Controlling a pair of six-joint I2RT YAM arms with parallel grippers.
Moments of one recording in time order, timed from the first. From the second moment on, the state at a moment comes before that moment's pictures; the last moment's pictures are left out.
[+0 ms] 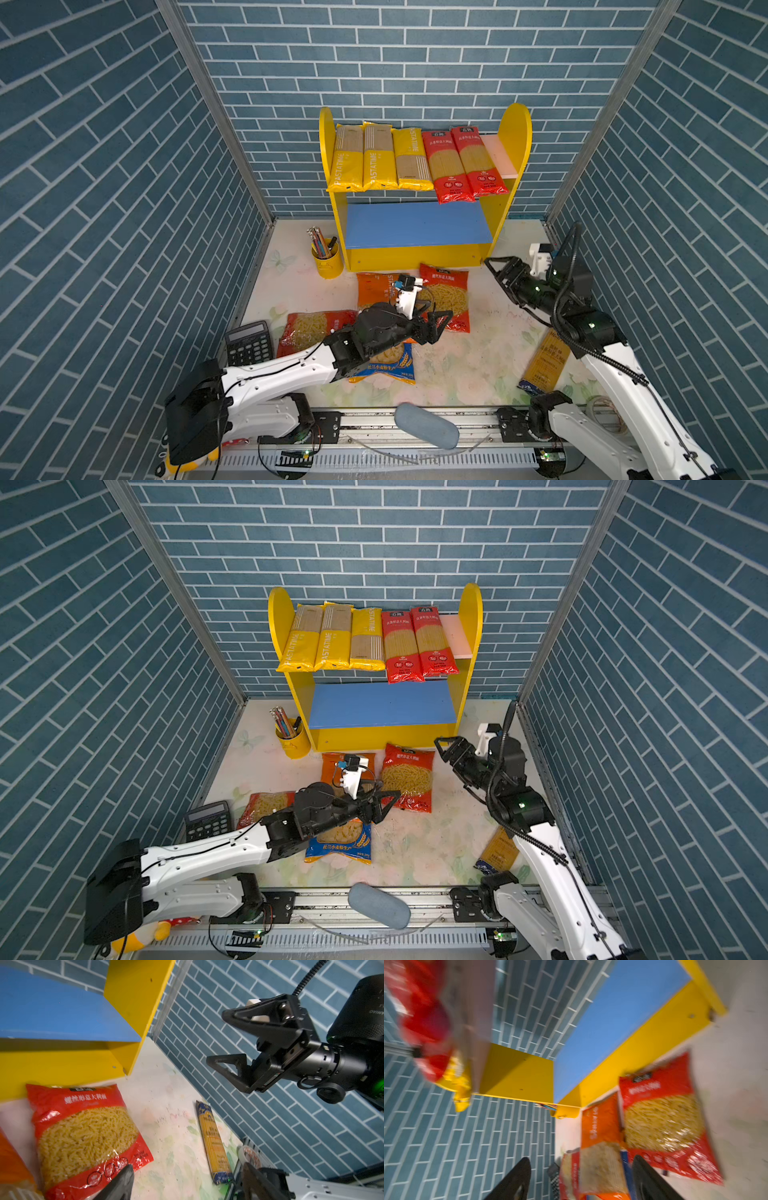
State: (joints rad) left arm -1.08 1.21 0.69 0.32 -0.02 -0.59; right arm 0.31 0.81 0.83 -0.46 -0.30 0.99
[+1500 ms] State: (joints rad) left arm -1.15 1.35 0.74 0.26 -0.03 -0.56; right arm 0.33 1.22 0.57 -0.36 0.03 0.98
